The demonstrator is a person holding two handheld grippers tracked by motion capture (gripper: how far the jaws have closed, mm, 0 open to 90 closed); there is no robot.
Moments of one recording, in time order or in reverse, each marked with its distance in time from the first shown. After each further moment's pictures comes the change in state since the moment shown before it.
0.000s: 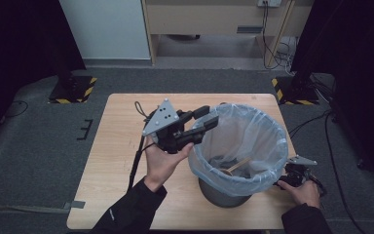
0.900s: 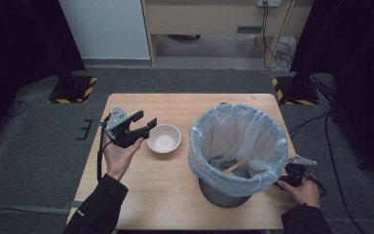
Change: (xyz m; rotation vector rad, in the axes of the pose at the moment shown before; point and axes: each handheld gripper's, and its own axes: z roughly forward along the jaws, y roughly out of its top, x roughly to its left) left arm 0.120 -0.094 -0.075 0.267 0.431 -0.076; right arm 0.000 0.000 0.000 0.000 0.000 0.000
